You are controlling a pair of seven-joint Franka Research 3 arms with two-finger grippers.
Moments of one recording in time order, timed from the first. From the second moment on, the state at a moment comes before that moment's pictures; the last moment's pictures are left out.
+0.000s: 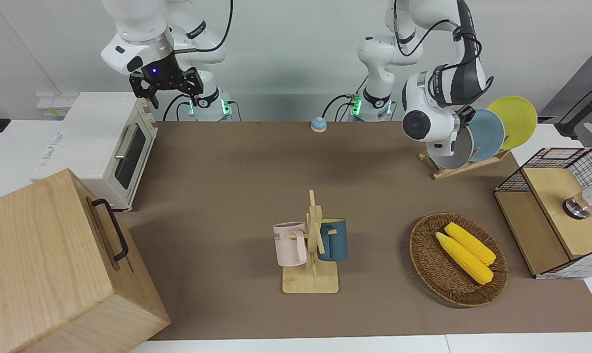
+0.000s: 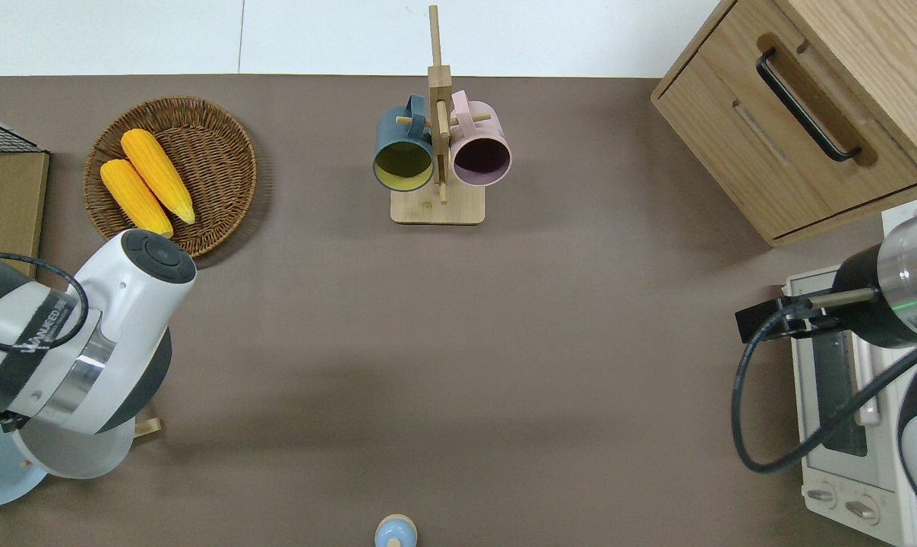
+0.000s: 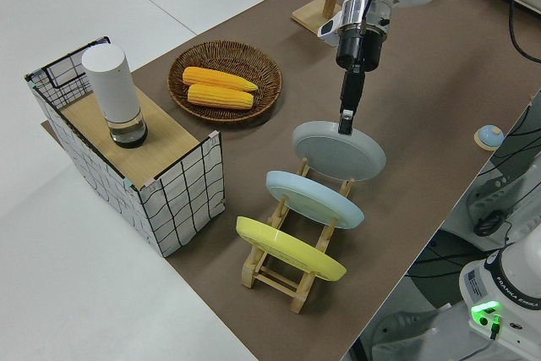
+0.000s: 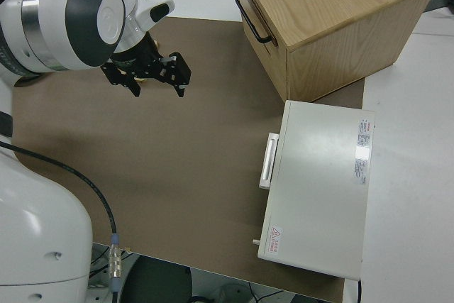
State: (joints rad) left arm -0.09 0.06 -0.09 -2.04 0.78 1.32 -0.70; right arm -0.09 -0.02 0.23 -1.50 0.00 1.36 0.06
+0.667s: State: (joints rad) left arm -0.09 0.08 -0.09 -2.05 0.79 1.32 -0.74; right arm -0.09 -0.02 0.23 -1.50 0.00 1.36 0.06
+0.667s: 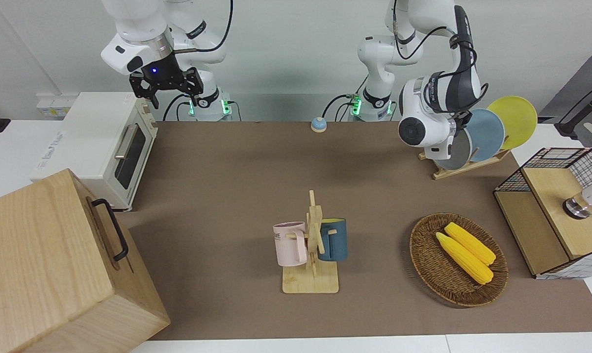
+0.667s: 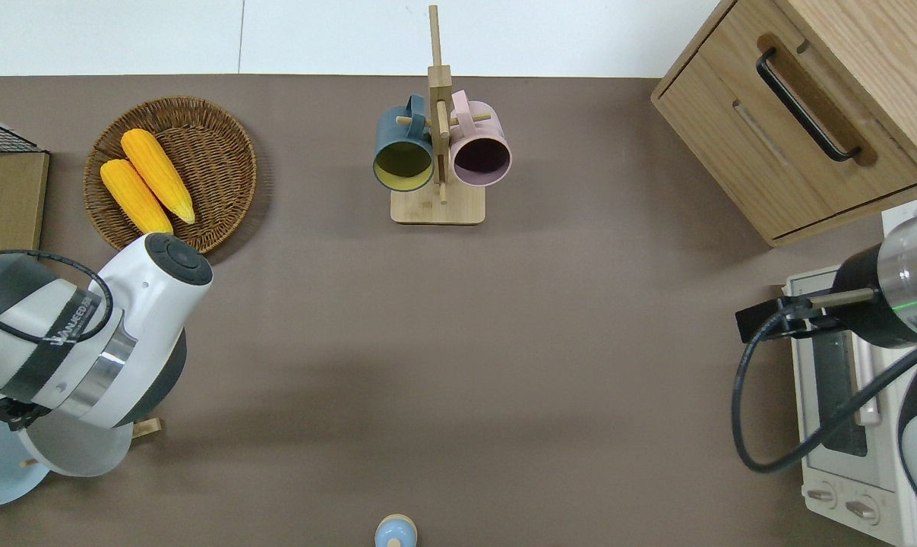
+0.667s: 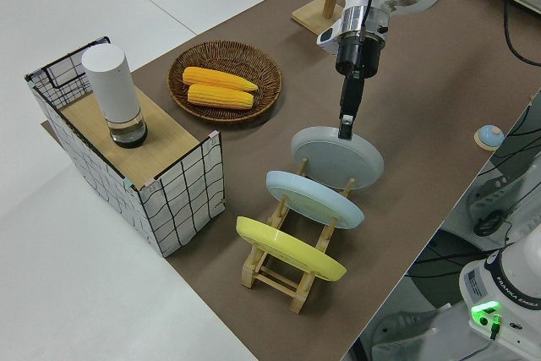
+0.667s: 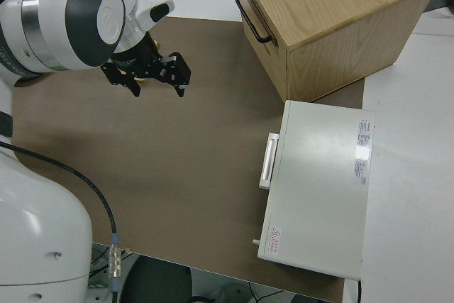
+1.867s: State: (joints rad) left arm -0.10 0.01 -0.19 -1.86 0.38 1.47 -0.83; right arm -0.09 -0.02 0.23 -1.50 0.00 1.36 0.06
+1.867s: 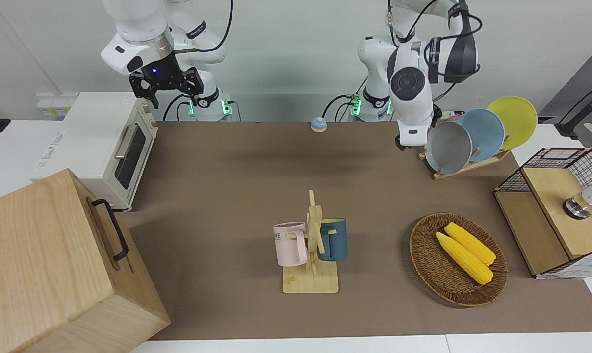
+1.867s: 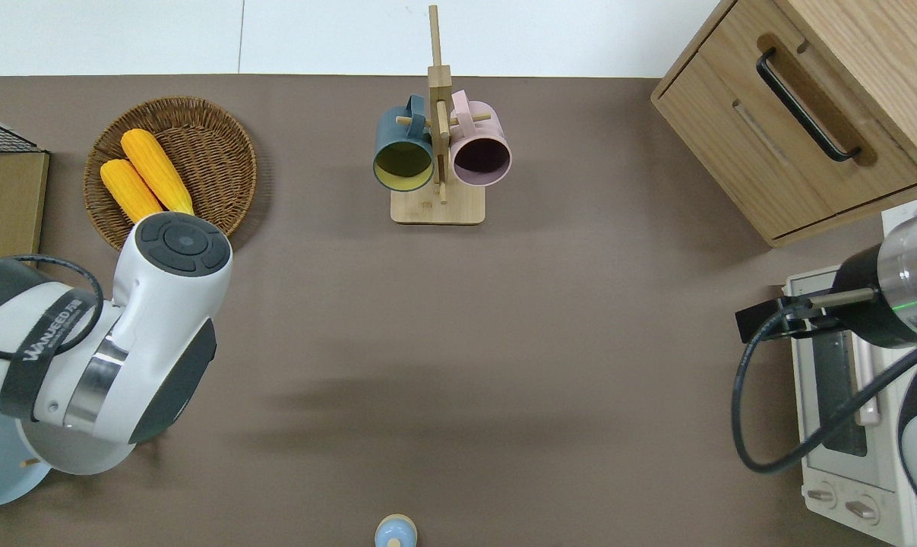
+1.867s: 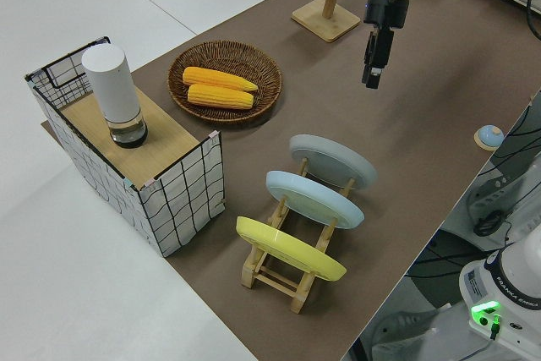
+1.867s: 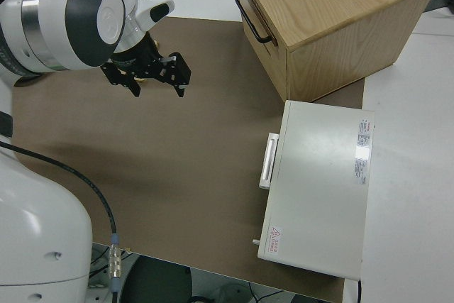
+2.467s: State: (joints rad) left arm -0.10 -0.09 -0.08 -1.67 0.18 1.47 -0.52; right arm -0.09 -0.02 0.23 -1.50 0.00 1.36 0.06
